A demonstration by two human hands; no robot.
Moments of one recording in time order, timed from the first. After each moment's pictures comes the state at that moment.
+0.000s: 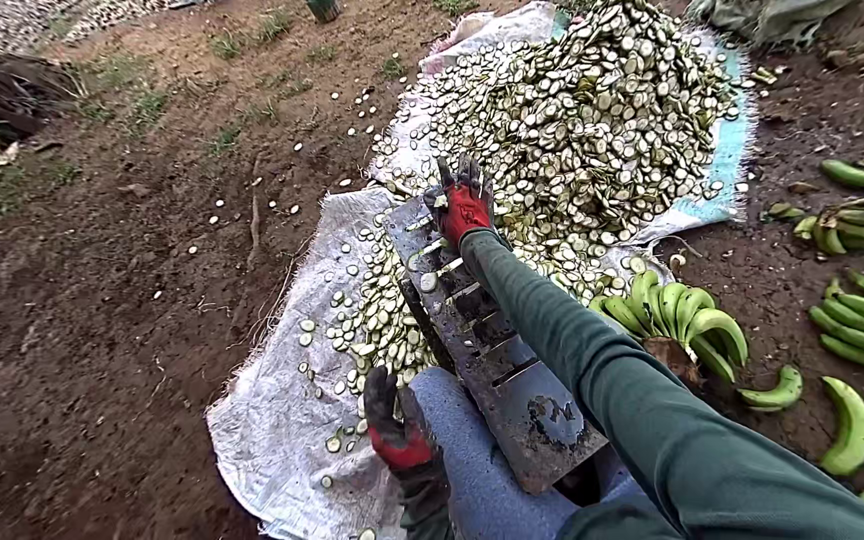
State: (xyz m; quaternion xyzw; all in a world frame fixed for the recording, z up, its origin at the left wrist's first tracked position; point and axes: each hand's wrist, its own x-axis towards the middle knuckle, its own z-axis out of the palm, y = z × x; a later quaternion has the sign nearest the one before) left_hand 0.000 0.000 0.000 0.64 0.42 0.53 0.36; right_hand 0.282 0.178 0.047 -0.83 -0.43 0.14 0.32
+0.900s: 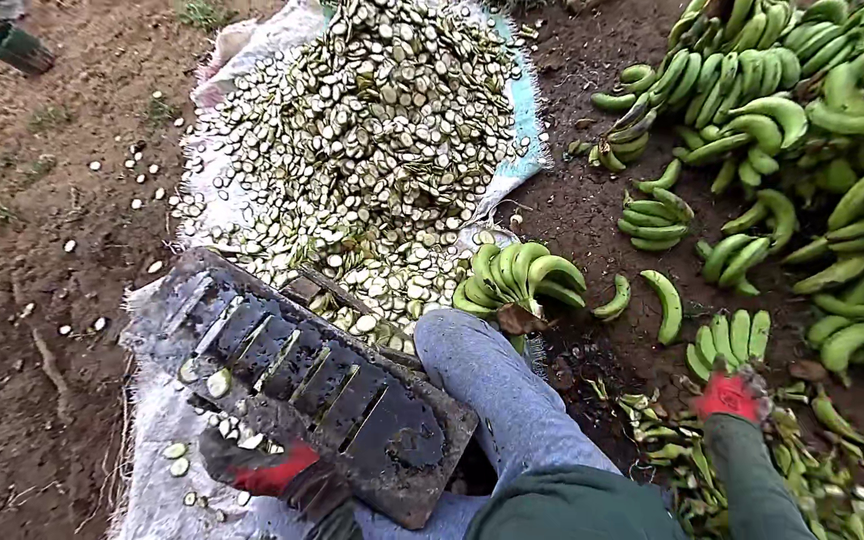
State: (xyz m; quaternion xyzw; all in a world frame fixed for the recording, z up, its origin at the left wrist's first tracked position) left_hand 0.082 0.020 -0.024 0.66 0.51 0.48 0.29; right_hand 0.327 -0.550 -0.135 -0.96 0.17 0.22 0.03
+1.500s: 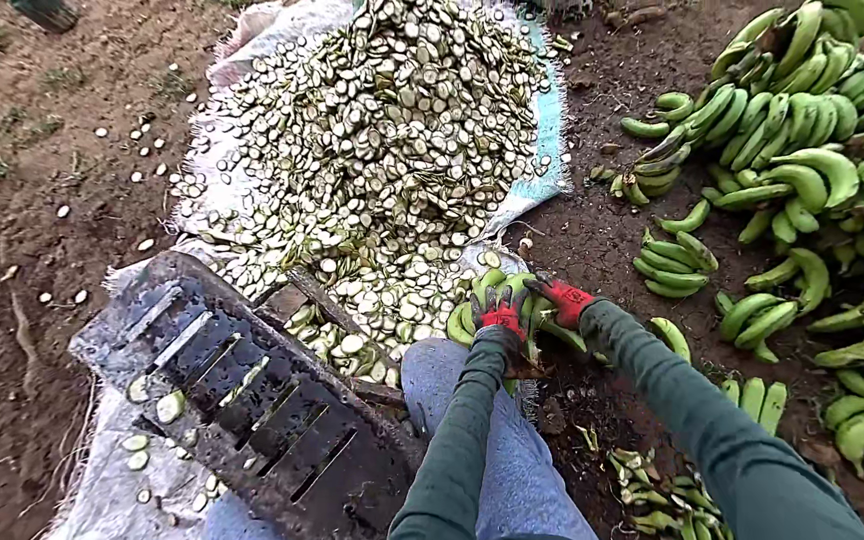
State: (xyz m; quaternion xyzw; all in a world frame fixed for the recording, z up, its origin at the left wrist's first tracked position) left_hand 0.422 -0.141 -0.118 0.94 0.18 -0.24 0.18; right_hand 0.546 -0.283 -0.150 -0.85 -0.41 0.29 0.15
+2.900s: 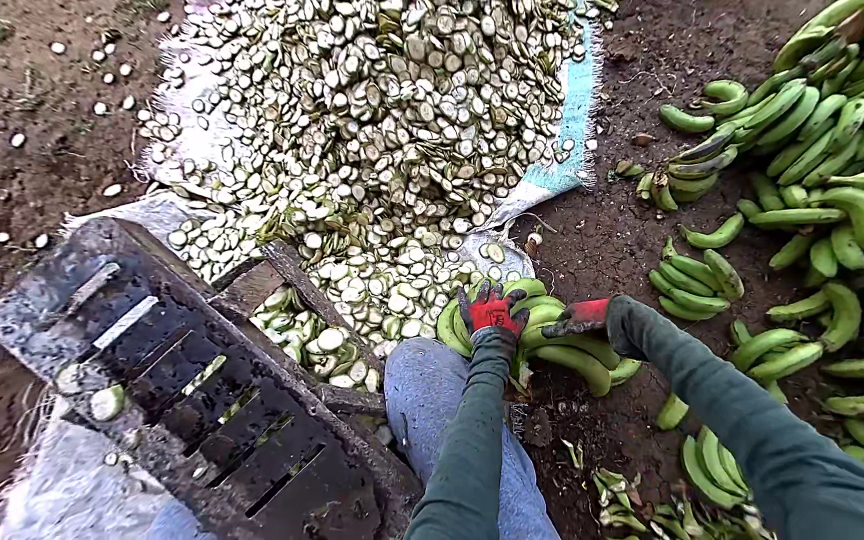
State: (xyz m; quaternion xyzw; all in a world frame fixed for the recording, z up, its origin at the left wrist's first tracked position) left_hand 0.447 -0.126 -0.155 0.93 0.27 -0.20 0.17; right_hand 0.555 -0.272 -0.066 -0.76 -0.27 0.58 0.11
